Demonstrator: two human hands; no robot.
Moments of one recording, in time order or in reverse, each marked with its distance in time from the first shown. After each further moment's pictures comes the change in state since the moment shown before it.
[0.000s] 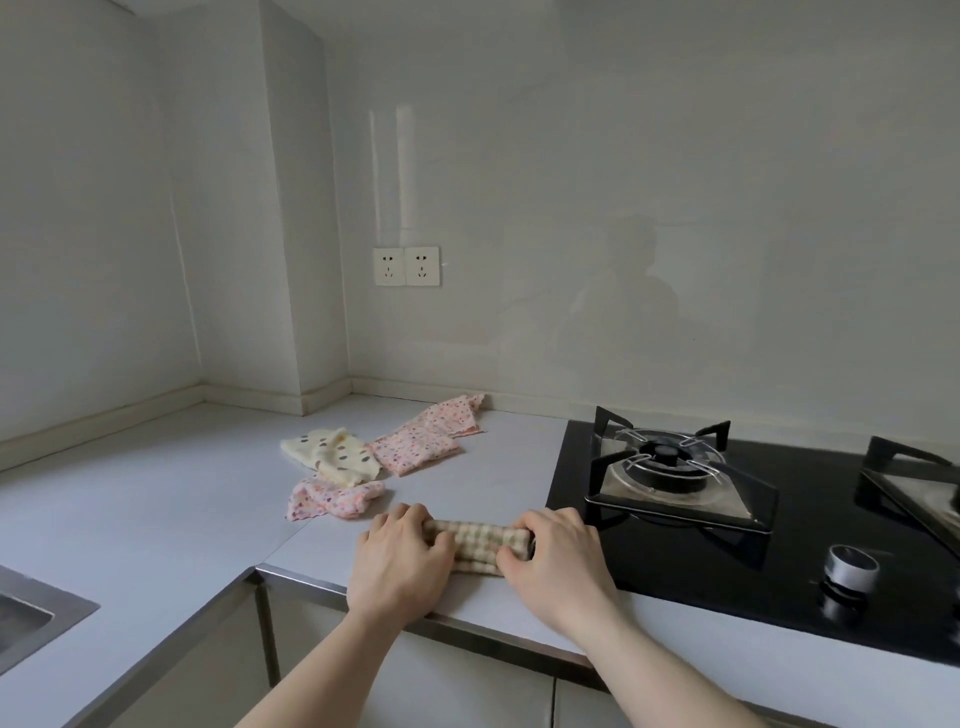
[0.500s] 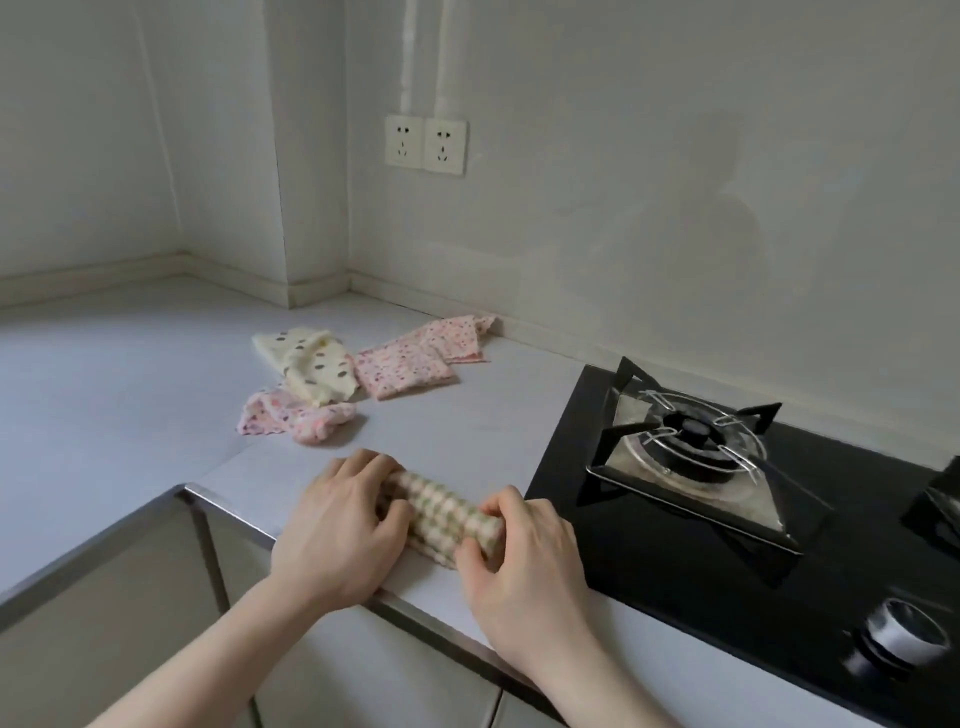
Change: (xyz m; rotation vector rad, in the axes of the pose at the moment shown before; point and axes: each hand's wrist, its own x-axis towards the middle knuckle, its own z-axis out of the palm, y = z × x) left_hand -0.008 -0.001 0.004 0.028 0.031 0.081; right_hand -0.006 0.010 0.005 0.145 -0.054 -0.086
